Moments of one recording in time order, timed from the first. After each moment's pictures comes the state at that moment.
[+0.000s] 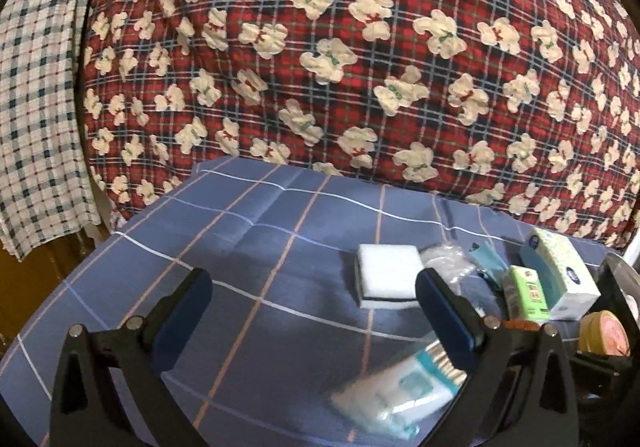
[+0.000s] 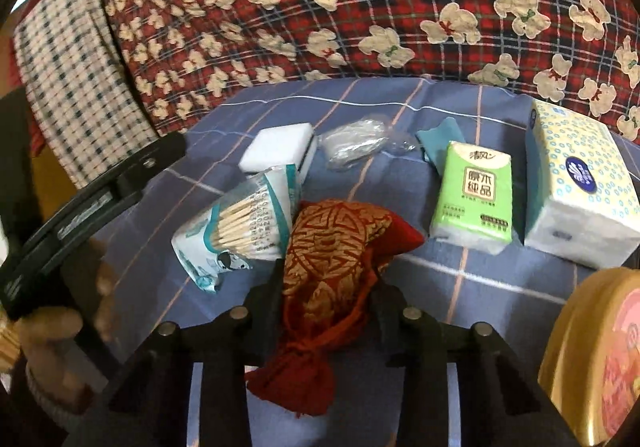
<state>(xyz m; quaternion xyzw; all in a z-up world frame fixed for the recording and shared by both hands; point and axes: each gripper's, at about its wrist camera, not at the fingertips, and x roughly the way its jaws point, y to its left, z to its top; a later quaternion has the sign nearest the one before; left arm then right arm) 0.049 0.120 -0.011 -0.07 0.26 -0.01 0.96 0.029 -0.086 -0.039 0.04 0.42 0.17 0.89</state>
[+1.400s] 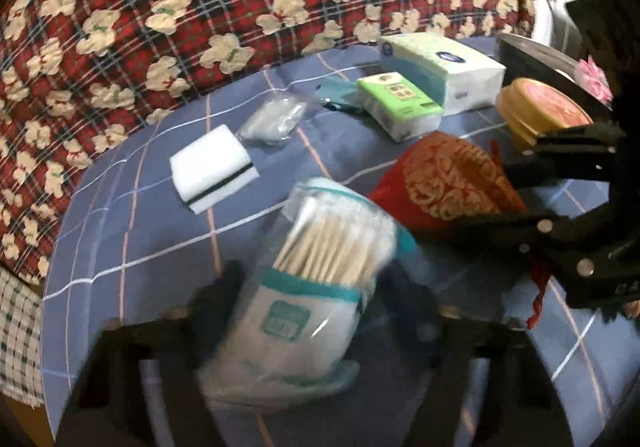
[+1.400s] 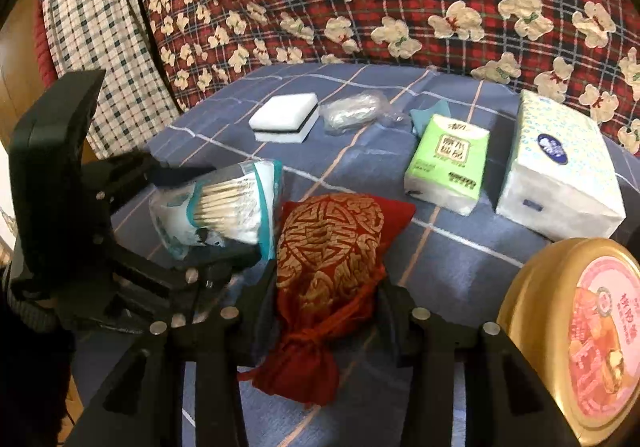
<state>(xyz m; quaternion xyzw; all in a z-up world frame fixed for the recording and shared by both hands) 0.021 0.028 -0.046 0.18 0.38 -0.22 0.88 0.003 -0.111 -0.045 0.00 0.43 0.21 0.88</state>
